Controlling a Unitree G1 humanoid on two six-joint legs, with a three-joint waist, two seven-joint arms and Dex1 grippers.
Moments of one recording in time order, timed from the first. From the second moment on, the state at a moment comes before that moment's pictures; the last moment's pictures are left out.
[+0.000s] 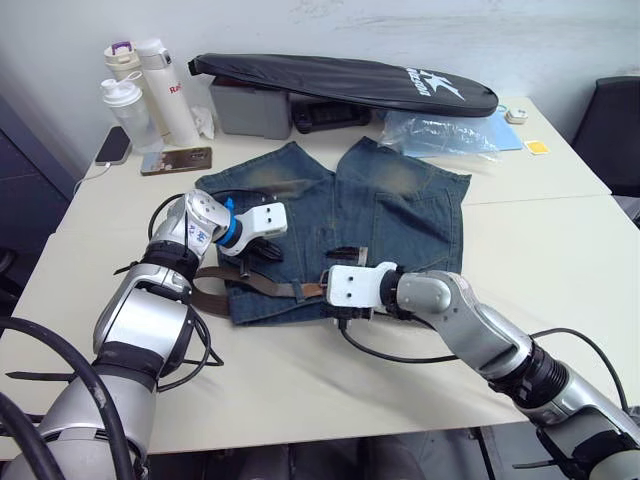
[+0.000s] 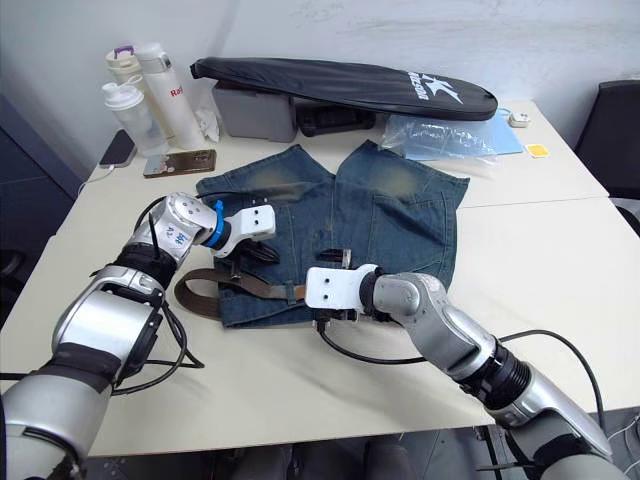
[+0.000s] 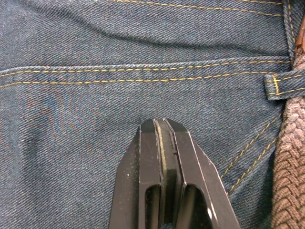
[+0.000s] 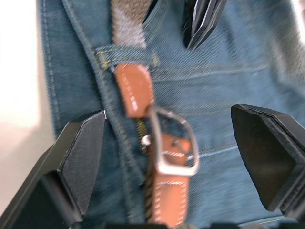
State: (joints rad) left arm -1.17 0.45 -0.32 1.15 0.28 -0.04 -1.14; right arm -0.61 -0.60 0.62 -0.26 -0.22 0.36 0.66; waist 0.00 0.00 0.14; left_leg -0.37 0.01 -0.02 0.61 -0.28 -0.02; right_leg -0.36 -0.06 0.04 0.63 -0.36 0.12
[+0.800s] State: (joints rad) left arm -1.17 0.44 -0.32 1.15 0.28 -0.05 -1.14; right arm -0.57 -0.53 0.56 -0.18 -0.37 0.17 0.71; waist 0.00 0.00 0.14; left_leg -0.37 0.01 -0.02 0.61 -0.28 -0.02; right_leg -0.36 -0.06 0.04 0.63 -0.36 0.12
